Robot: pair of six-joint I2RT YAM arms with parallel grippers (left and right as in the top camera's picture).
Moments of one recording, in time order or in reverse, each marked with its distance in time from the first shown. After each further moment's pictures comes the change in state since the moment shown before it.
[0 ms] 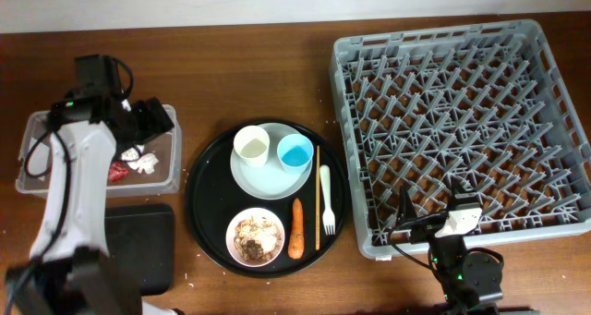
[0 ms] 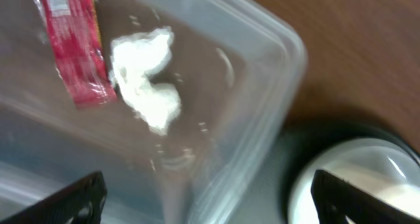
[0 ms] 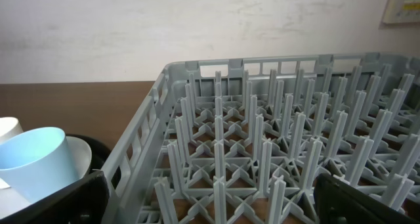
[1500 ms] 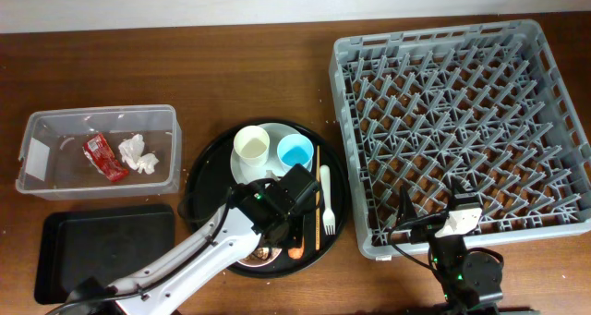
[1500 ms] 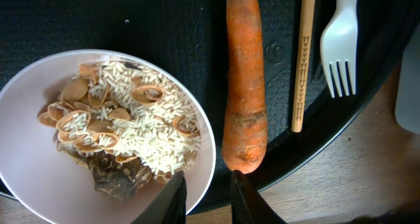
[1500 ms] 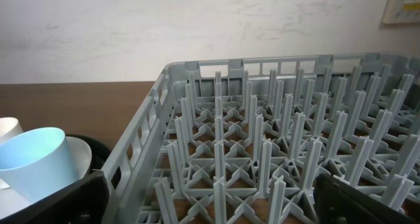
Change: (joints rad) left arm -0.965 -0.169 -0.446 0.062 -0.027 -0.330; right arm 0.000 0.000 0.000 0.000 0.000 -0.001
